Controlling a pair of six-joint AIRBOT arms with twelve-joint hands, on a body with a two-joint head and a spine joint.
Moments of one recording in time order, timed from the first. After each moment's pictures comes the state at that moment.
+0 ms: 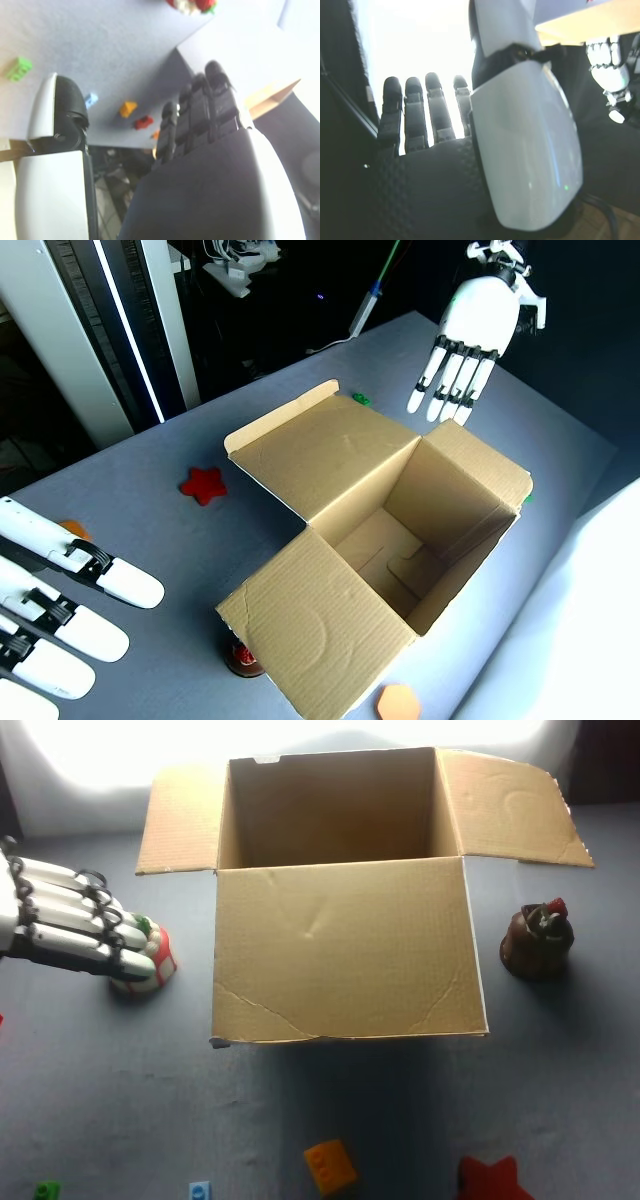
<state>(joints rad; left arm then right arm) 0.27 -0.81 1.46 1.82 -0.97 -0.45 -0.22 -0.36 0.69 0.26 0.30 -1.27</state>
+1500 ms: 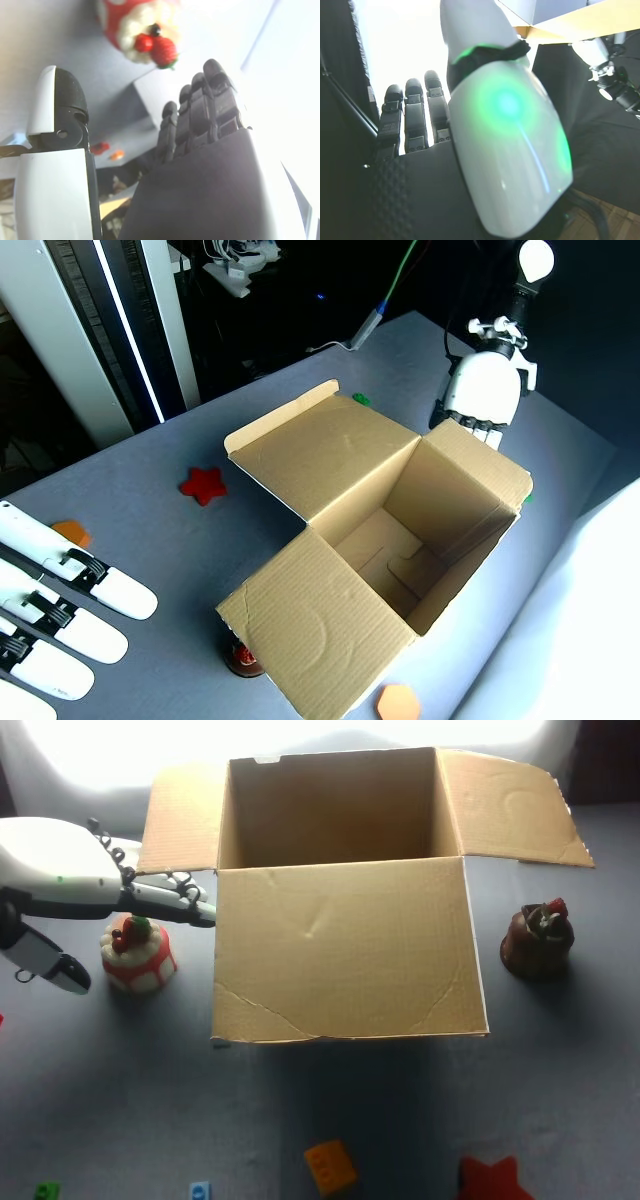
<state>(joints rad) 0.38 -1.13 1.77 1.60 -0.83 -0.40 -0.22 -0.36 0.69 0.27 0.30 -1.27</state>
